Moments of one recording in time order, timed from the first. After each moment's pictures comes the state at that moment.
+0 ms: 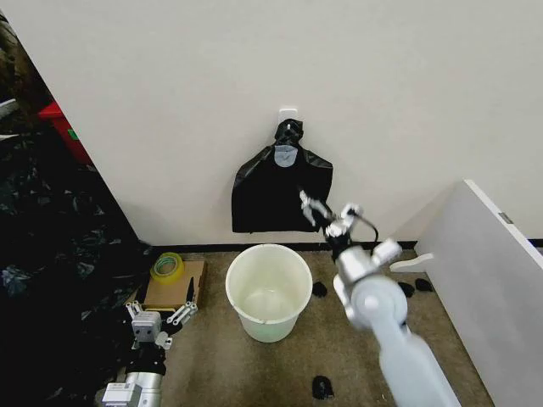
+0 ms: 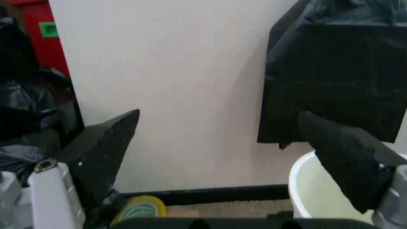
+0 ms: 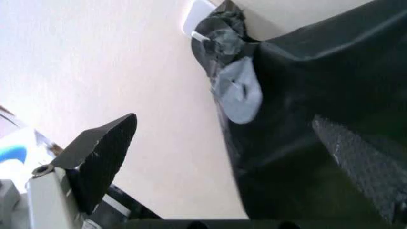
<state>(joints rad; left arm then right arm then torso) 1.79 -1.36 -0.55 -2.11 -0.10 -0.36 -0.09 -0.93 1.41 0.27 1.88 1.18 -0.17 0.03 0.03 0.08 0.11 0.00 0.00</state>
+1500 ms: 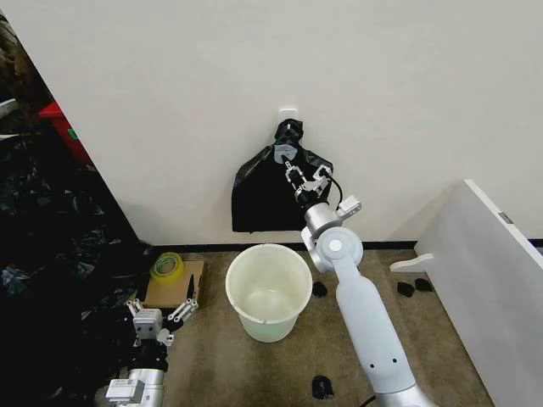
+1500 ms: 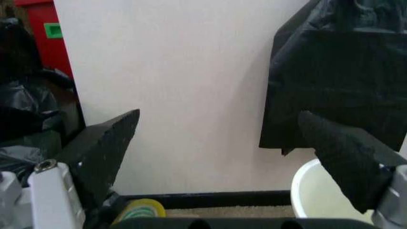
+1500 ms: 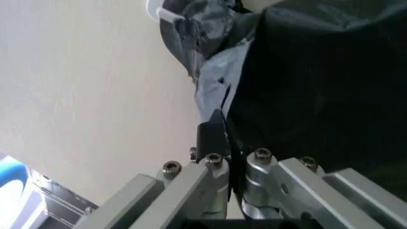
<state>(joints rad) 1.77 -1.37 -0.54 -2.11 -0.11 -0.35 -0.10 -0.79 1.54 0.25 1.68 1.12 -0.16 0.06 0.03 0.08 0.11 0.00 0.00</state>
